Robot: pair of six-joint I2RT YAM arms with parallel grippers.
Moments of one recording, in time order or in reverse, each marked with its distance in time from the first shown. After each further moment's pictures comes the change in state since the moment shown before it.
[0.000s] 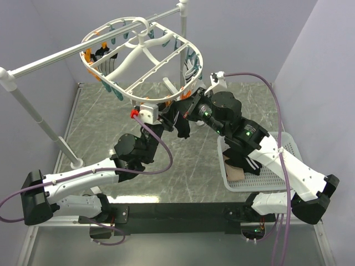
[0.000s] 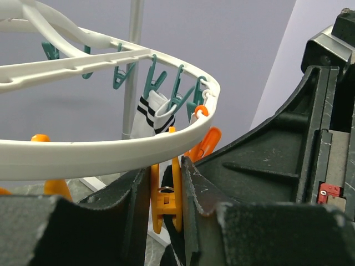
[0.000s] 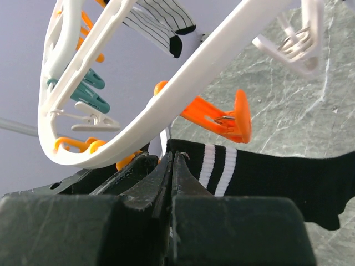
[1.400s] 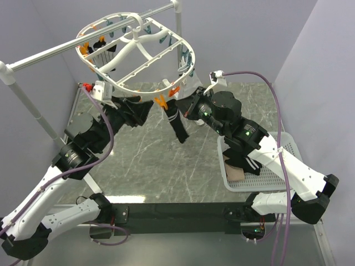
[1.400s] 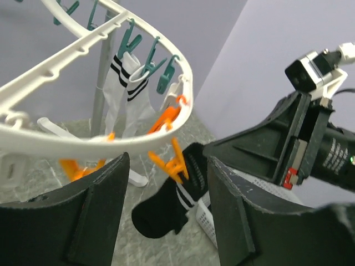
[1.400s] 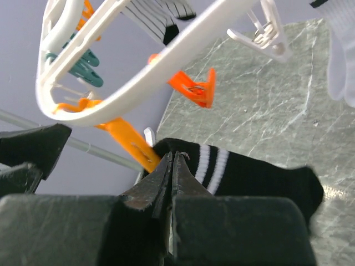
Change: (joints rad) left arm 0.399 -0.287 0.271 -0.914 0.539 -0.520; right arm -0.003 0.003 0.000 0.011 0.023 -0.090
